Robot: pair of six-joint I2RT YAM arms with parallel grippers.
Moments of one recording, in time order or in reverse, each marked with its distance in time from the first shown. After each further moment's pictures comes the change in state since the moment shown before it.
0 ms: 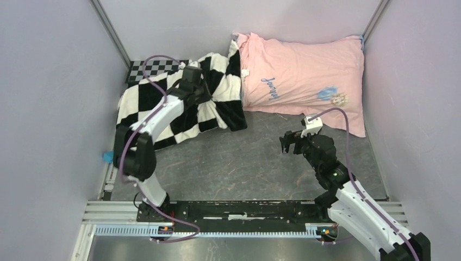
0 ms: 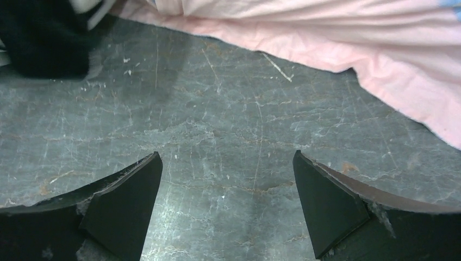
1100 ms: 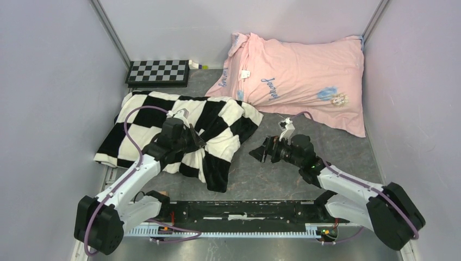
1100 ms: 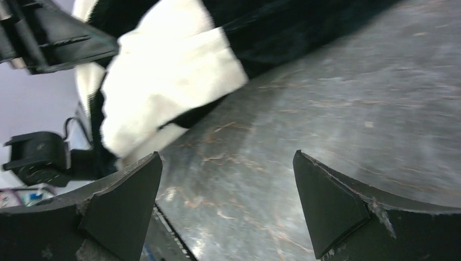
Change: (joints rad) left arm -0.037 -0.804 -0.837 0.045 0.193 -0.080; right arm 0.084 0.385 -0.089 0.392 -0.448 0.477
